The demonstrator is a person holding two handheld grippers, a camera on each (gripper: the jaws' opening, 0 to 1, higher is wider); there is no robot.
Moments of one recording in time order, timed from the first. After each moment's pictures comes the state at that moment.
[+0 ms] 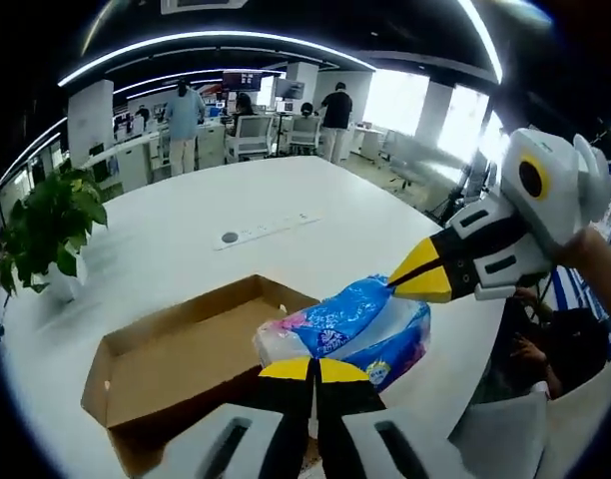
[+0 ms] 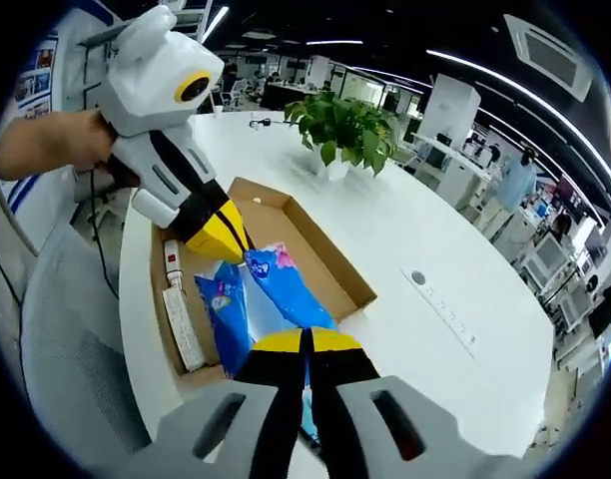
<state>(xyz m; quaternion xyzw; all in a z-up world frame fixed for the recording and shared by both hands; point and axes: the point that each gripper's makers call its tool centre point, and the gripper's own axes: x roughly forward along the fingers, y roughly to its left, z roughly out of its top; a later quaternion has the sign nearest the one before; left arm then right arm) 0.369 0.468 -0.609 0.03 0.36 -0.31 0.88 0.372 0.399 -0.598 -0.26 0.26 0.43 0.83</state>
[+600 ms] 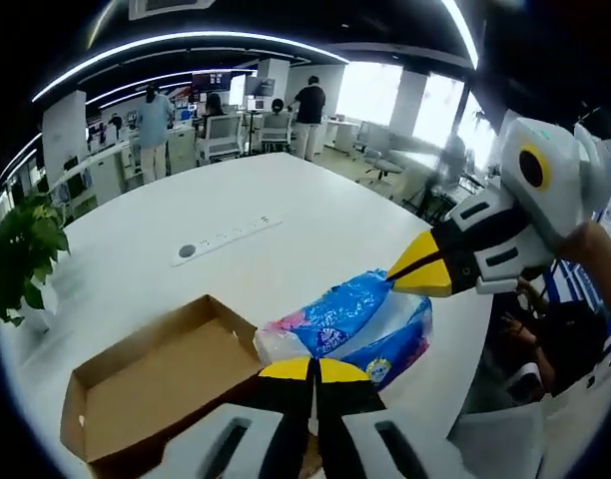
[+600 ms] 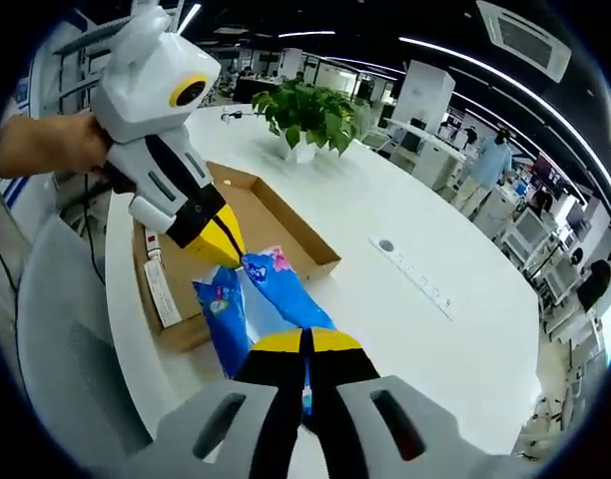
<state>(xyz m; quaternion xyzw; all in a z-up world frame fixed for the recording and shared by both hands) 0.374 0.402 -0.616 0.06 0.36 -0.36 0.86 0.373 0.334 -0.601 -0.24 0.28 0.38 0.85</state>
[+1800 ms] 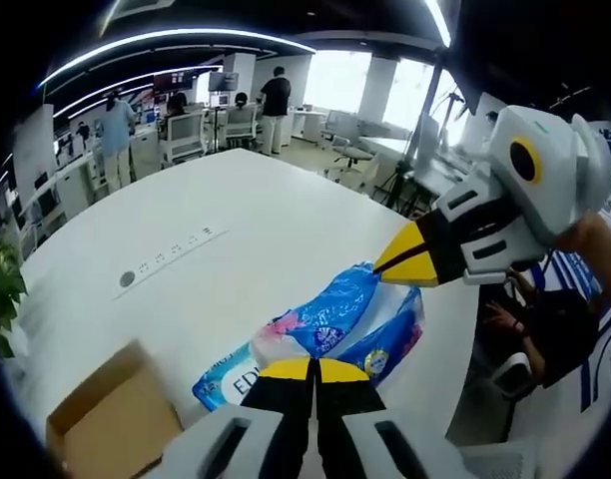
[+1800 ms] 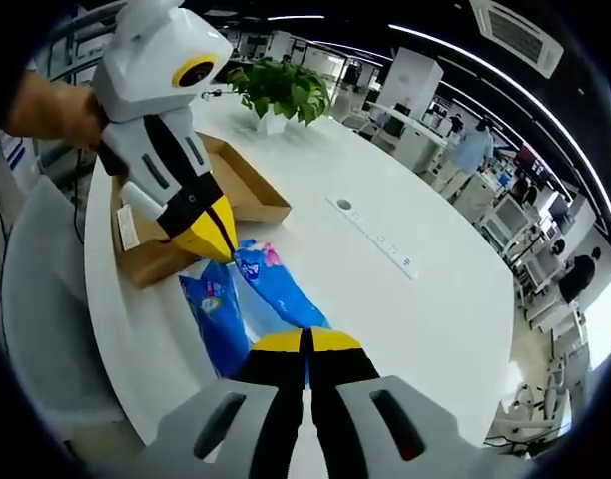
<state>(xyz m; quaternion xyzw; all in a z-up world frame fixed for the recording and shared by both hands) 0.382 0.299 -0.632 0.08 0.37 -0.42 0.83 0.387 0.232 -0.618 -0.28 0.30 0.34 0.85</state>
